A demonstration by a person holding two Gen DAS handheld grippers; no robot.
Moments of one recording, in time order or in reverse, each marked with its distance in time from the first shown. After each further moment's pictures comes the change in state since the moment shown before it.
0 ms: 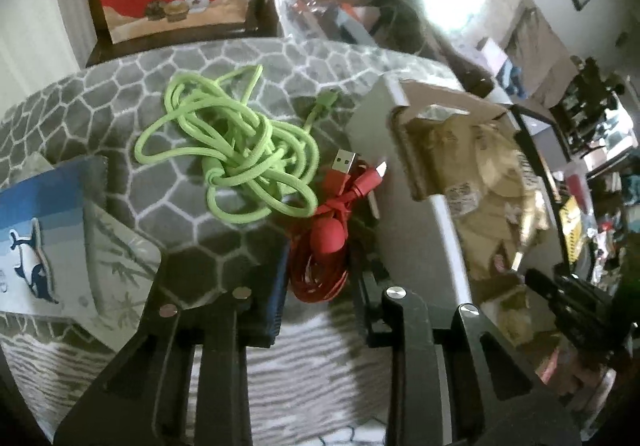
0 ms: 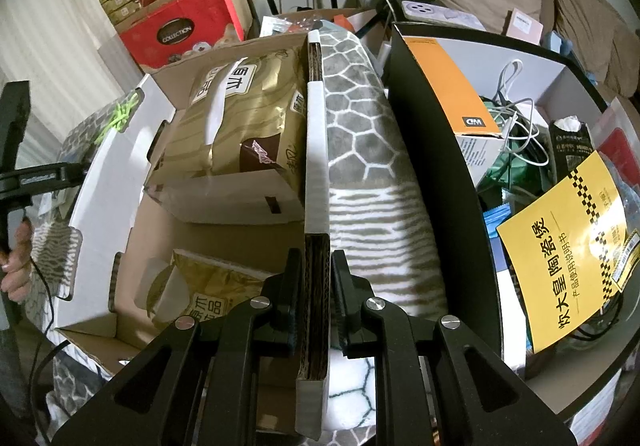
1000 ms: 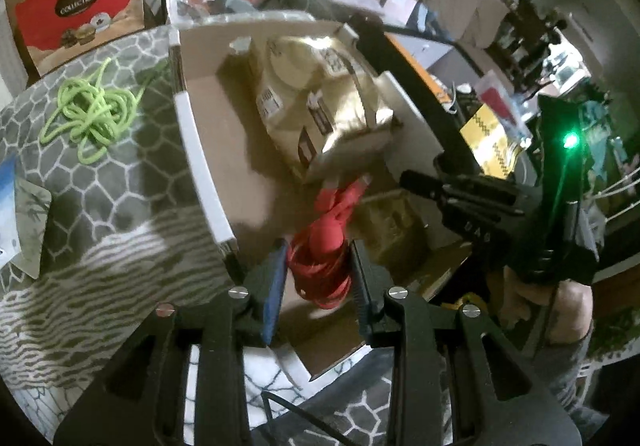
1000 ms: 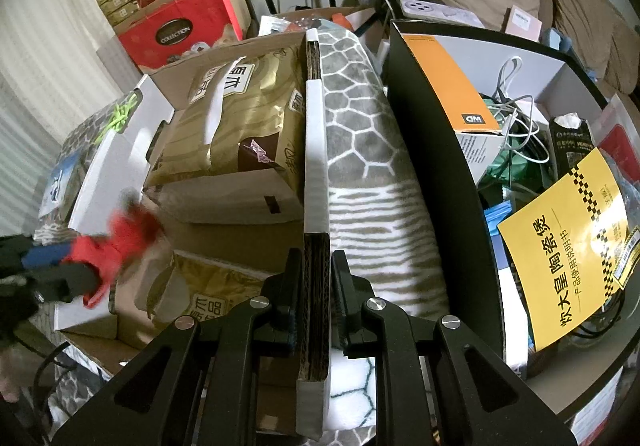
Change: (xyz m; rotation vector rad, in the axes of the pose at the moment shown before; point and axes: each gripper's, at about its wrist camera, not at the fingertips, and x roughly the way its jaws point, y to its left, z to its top) left arm -0.023 -0.106 -0.060 0.209 0.085 -0.137; right arm -0.001 -0.001 0.000 0.009 0.002 0.005
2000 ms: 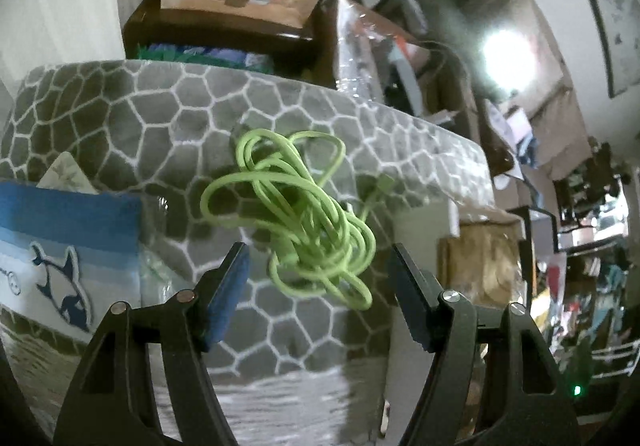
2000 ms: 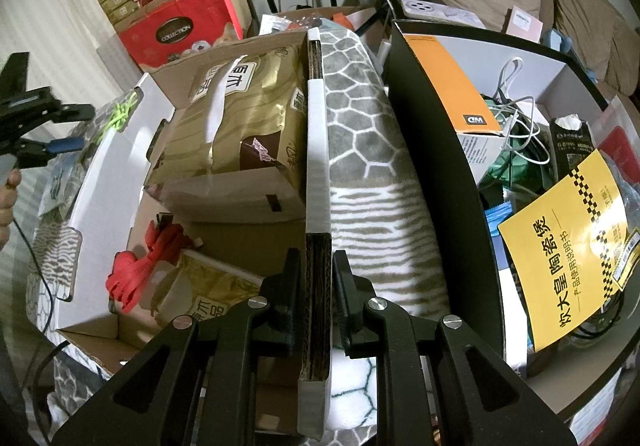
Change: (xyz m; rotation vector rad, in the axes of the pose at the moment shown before) left arm -0.012 0.192 0.080 -0.501 -0.087 0.095; right arm 0.001 -0.001 0.000 -0.001 0.002 -0.001
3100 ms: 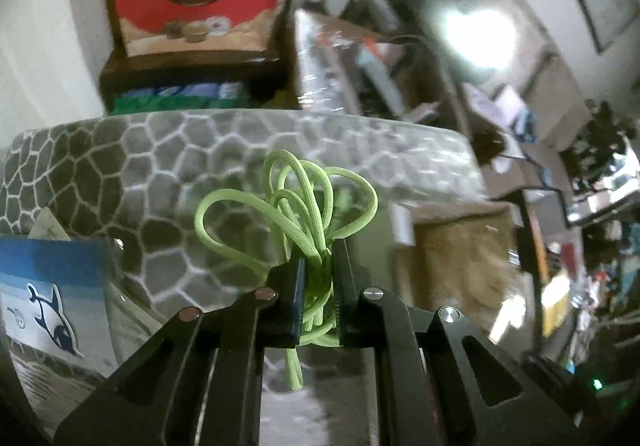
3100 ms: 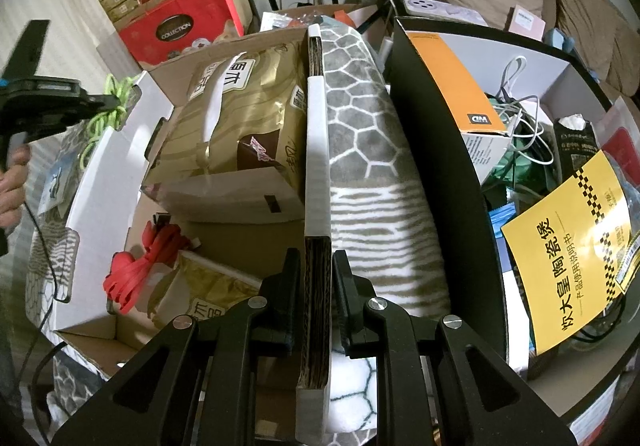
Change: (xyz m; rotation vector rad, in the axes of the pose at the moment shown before) left arm -0.006 -0.062 -0.008 0.184 -0.072 0.020; right arm 0.005 0.000 -0.001 -0.002 0.008 0.003
